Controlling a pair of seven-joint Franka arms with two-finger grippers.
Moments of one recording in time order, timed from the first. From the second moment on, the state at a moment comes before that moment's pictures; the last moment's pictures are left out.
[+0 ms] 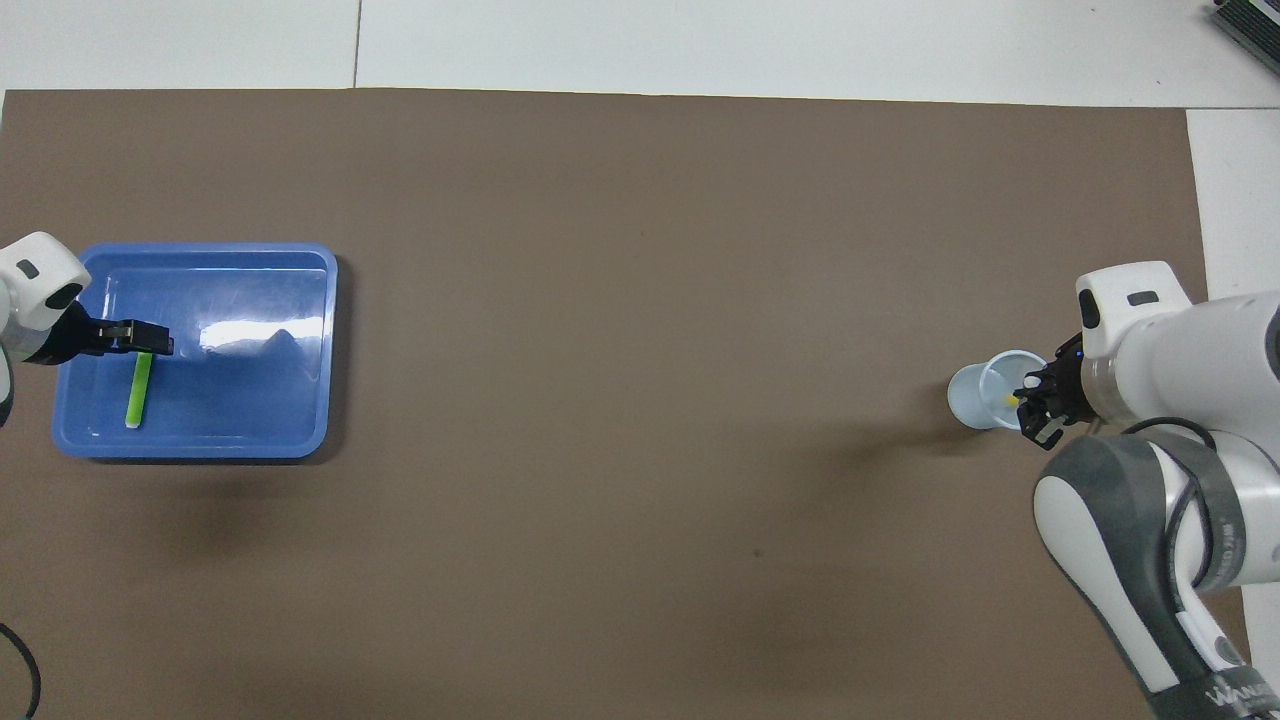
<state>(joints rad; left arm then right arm) 0.37 0.32 -0.13 -1.95 0.02 2.29 0.29 -0.13 -0.12 0.14 -2.20 -0.08 2.13 -0.87</state>
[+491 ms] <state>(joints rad) 0.38 0.36 -0.13 -1.95 0.02 2.35 0.31 -0.16 -0.12 0.14 -2.26 0.00 2.21 -0.87</state>
